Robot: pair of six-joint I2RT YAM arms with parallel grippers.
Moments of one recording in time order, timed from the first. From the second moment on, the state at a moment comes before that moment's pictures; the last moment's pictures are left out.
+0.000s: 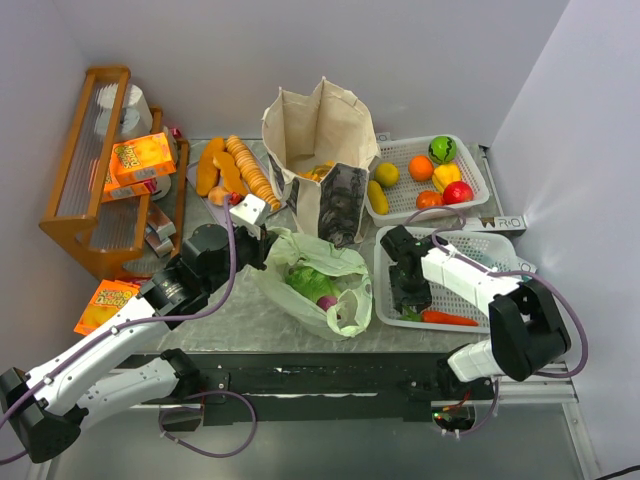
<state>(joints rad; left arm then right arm) -0.77 0.88 0.84 -0.18 -0.15 -0.11 0.47 1.40 0.82 -0.93 0.15 0.45</state>
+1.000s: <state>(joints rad) -0.77 0.86 0.84 -0.18 -0.15 -0.11 0.78 0.79 1.28 -0.73 0.17 0.38</state>
